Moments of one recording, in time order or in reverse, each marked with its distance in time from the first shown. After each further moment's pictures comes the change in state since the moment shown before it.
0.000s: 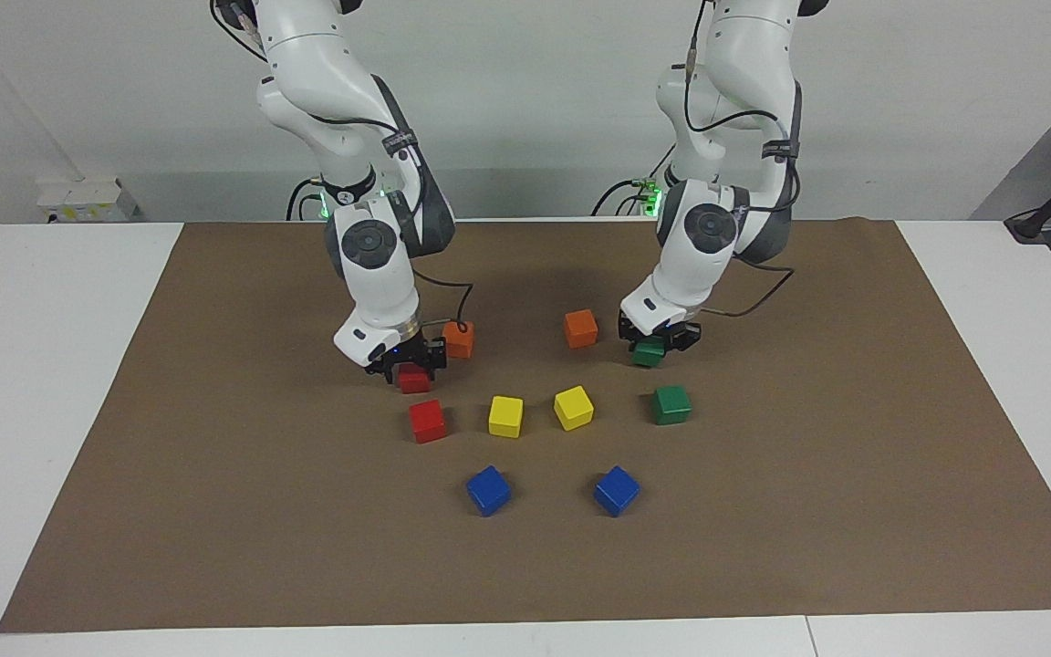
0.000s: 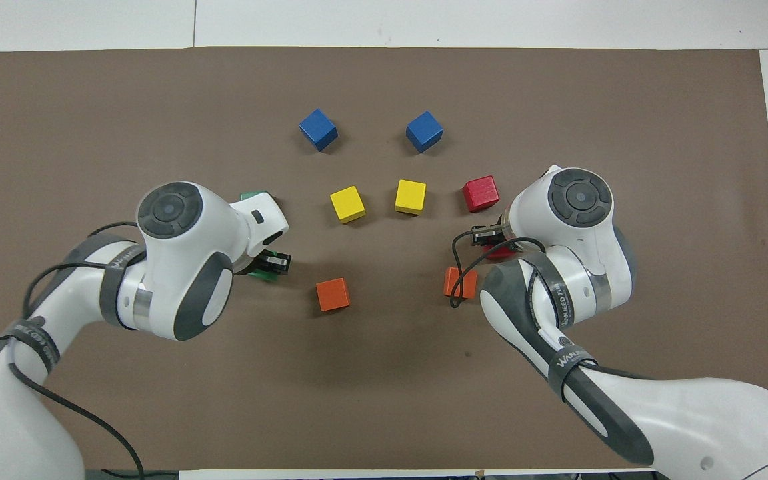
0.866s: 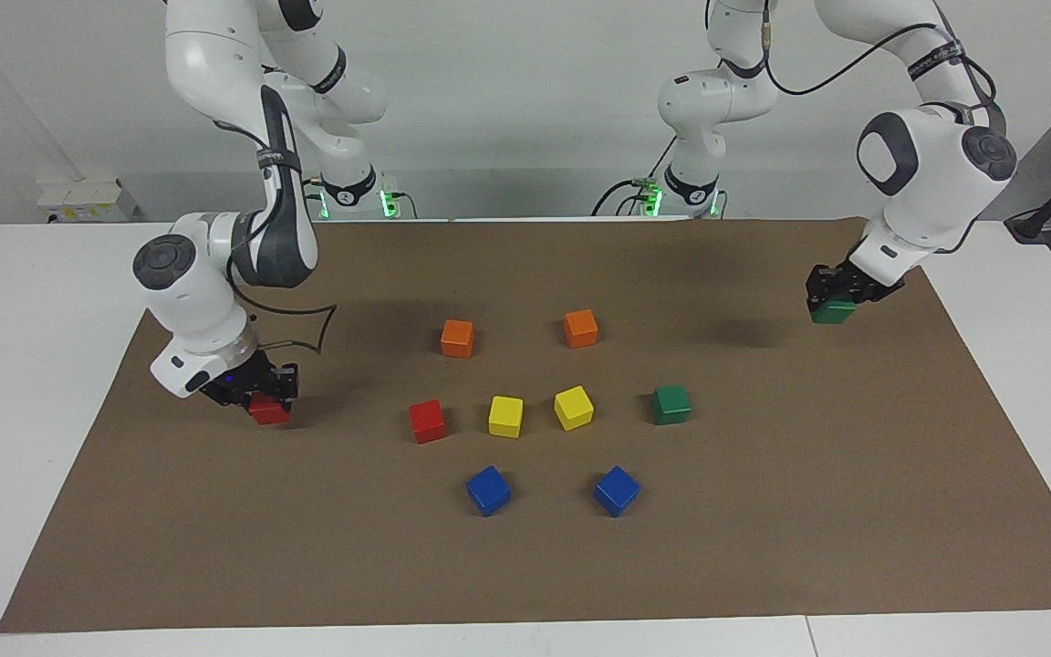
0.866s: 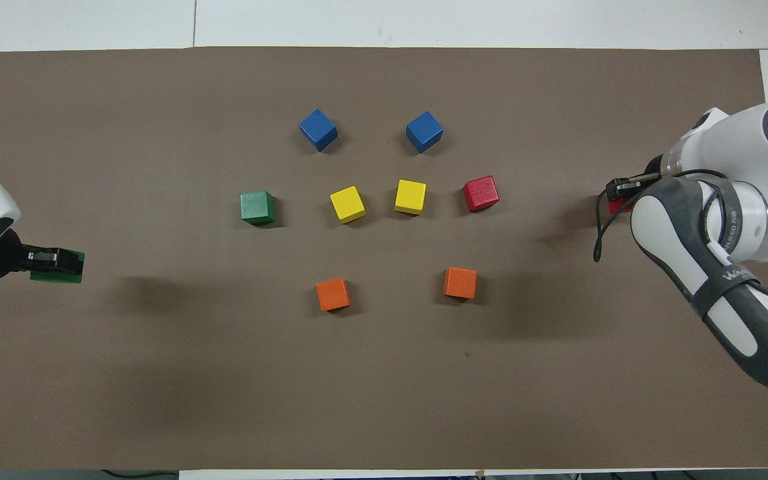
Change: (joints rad) left arm 0.516 -0.185 0.018 -0.045 0.041 -0.118 0.350; right arm -0.364 0.058 -0.015 0.157 0.000 -0.068 -0.420
